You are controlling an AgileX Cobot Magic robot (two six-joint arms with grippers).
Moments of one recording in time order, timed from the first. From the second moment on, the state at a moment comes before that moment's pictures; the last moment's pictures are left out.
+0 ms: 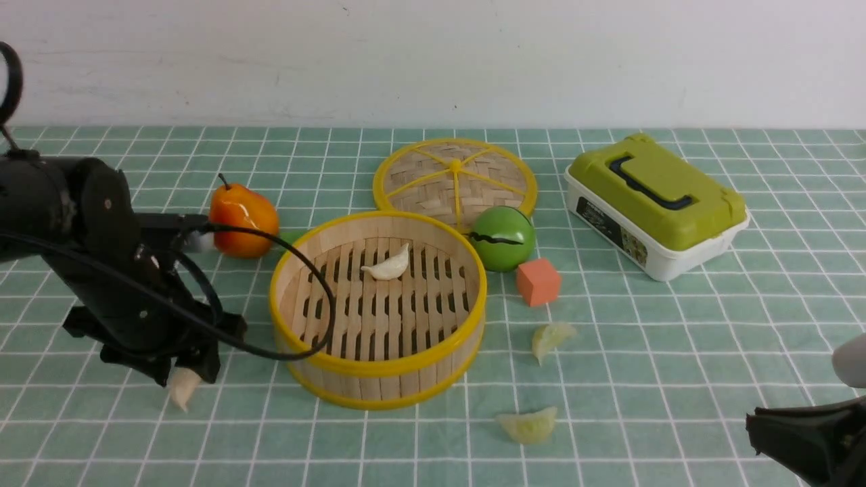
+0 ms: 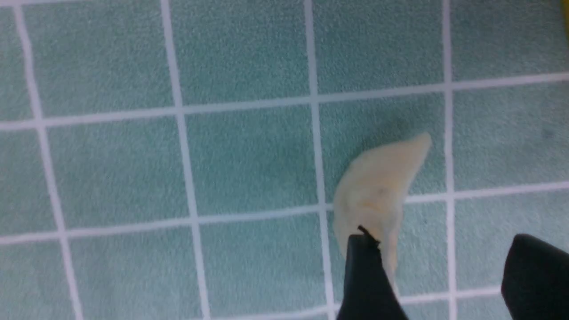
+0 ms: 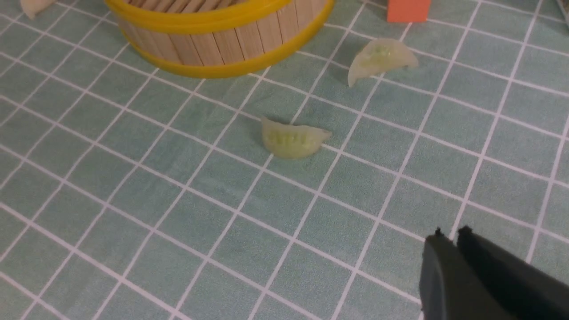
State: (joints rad) right arm 0.20 0.80 -0.45 0.66 0.46 -0.63; left arm -0.11 1.77 -1.12 -0.05 0.72 0.00
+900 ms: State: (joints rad) right arm 0.20 0.80 -0.45 0.67 0.47 -0.63; left arm -0.26 1.73 -1.48 -0.35 0.80 0.12
